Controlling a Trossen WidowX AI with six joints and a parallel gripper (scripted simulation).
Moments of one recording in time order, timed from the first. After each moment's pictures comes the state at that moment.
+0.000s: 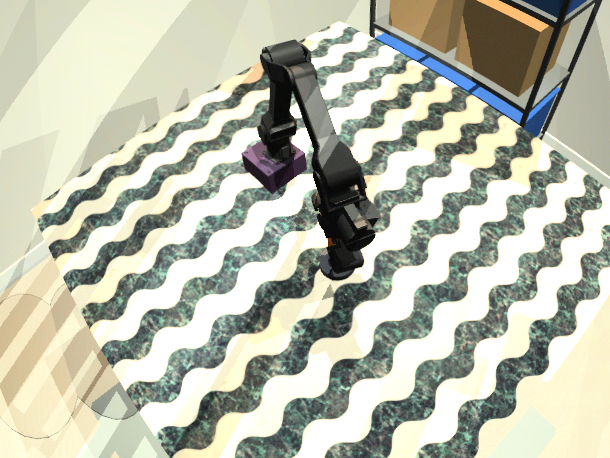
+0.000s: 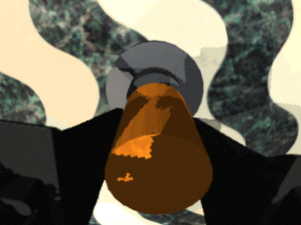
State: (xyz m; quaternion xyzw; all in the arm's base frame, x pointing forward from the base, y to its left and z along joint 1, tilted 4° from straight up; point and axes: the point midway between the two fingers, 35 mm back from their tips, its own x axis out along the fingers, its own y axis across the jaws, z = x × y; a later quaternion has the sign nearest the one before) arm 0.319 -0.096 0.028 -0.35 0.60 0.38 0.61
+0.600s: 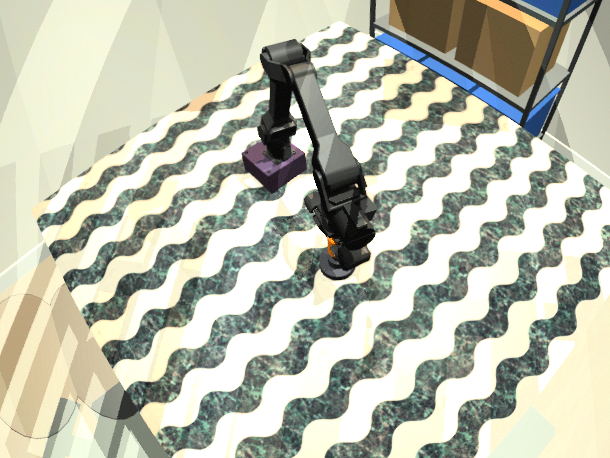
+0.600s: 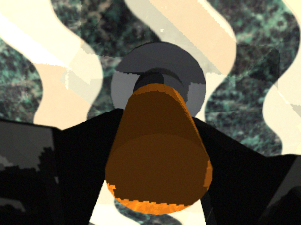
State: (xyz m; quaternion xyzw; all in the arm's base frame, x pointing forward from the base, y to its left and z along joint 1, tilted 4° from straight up) arm 0.317 -0.095 0.032 -0.40 0.56 0.44 0.57
